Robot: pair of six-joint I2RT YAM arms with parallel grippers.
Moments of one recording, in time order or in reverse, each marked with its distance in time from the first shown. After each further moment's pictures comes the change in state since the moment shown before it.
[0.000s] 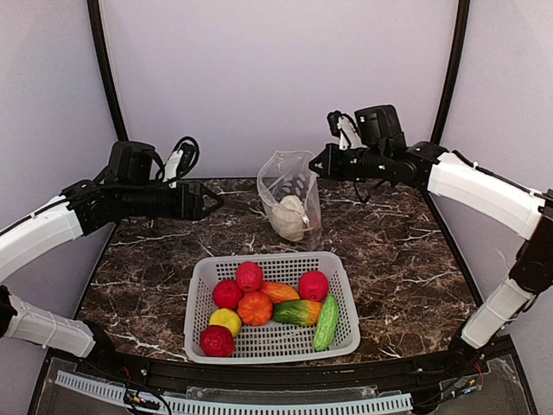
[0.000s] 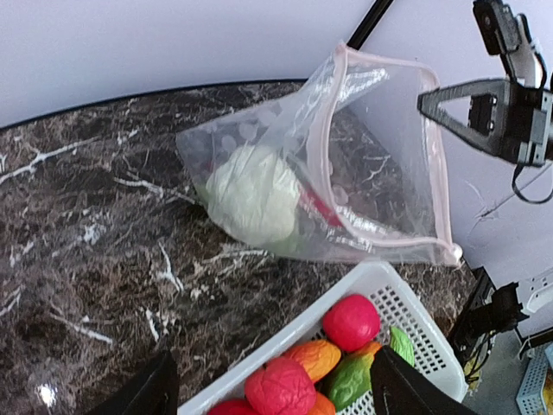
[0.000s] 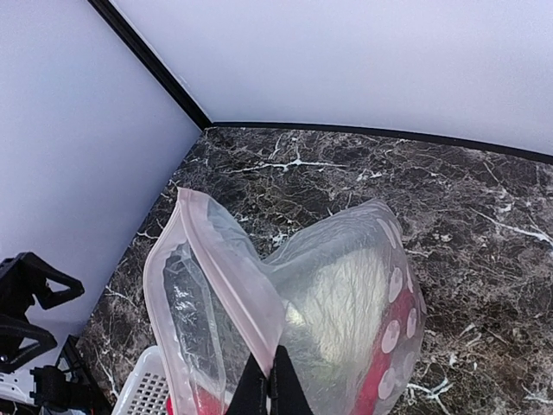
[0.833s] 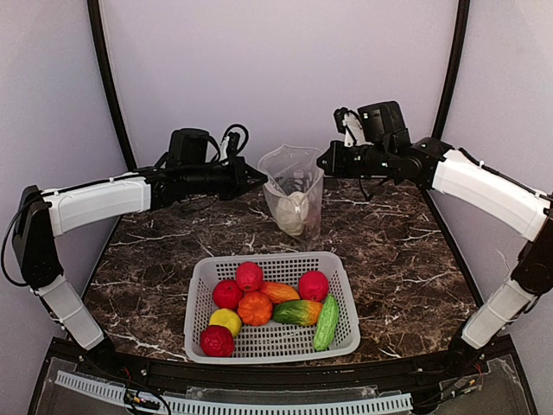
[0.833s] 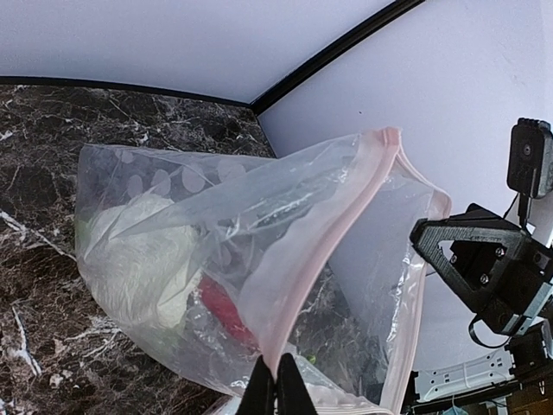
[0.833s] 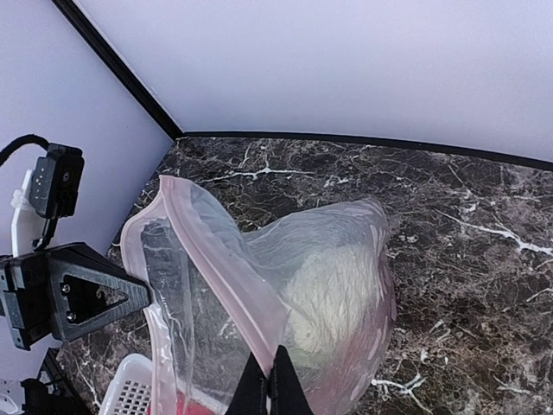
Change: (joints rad) left arm -0.003 0.437 0.188 0.401 0.202 -0.385; right arm 0.000 -0.015 0.026 -0.064 0.102 -0.012
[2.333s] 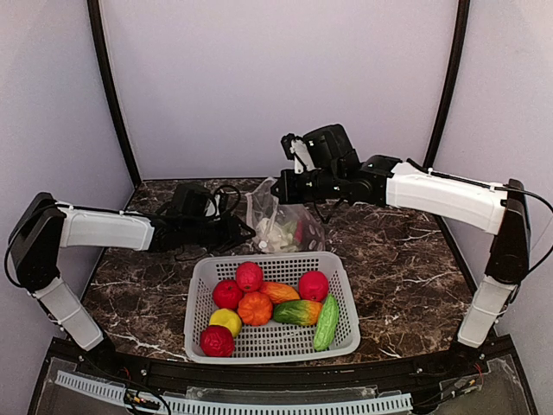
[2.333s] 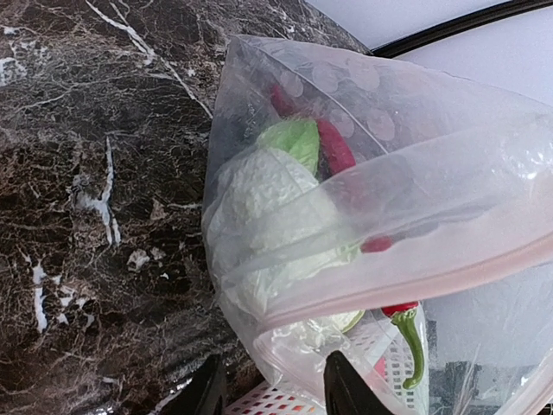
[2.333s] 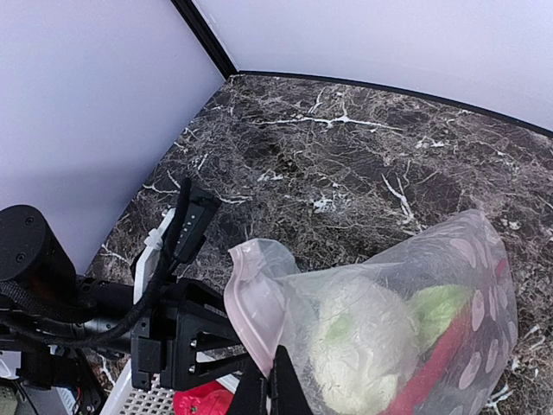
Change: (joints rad) left arm -0.015 -0.034 -0.402 0.109 -0.106 -0.097; right arm 0.168 0.205 0.058 0.098 -0.025 0.000
